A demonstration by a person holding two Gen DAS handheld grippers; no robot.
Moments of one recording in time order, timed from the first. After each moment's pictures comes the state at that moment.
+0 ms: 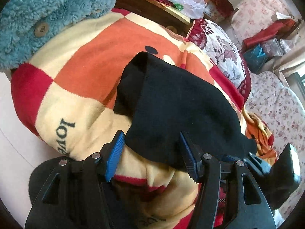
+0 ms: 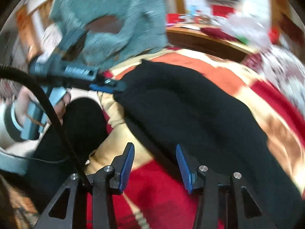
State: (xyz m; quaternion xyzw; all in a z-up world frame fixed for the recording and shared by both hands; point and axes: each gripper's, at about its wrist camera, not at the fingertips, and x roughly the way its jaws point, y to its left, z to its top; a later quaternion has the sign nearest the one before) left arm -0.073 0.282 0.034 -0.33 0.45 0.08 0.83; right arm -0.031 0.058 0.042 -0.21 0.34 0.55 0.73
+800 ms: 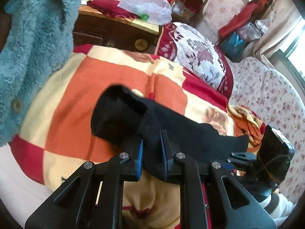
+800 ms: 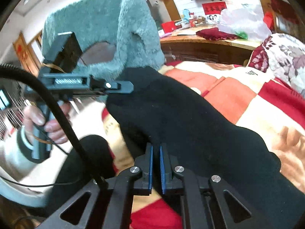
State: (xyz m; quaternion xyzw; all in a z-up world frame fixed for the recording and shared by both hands) left arm -0.021 0.288 0.103 -0.24 0.42 0.01 0.87; right arm 0.028 0.063 0.072 -0.04 0.39 0.57 0.72
